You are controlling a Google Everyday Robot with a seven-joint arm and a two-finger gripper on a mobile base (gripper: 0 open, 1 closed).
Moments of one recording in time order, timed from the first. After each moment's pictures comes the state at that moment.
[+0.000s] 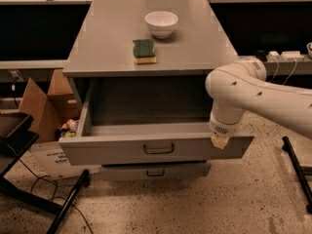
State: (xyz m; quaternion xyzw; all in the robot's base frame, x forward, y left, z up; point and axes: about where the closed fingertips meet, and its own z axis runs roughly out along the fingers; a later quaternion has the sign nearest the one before) arm 0.511 -0.204 0.670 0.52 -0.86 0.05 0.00
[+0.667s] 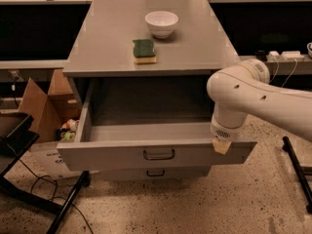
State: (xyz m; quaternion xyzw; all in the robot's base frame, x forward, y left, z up) arm 0.491 -0.206 0.673 0.50 -0.86 0.05 0.01
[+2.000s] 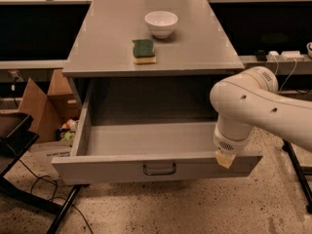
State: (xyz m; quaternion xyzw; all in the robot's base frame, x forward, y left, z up) arm 0.445 -0.206 0.680 0.47 -0.88 0.05 0.02
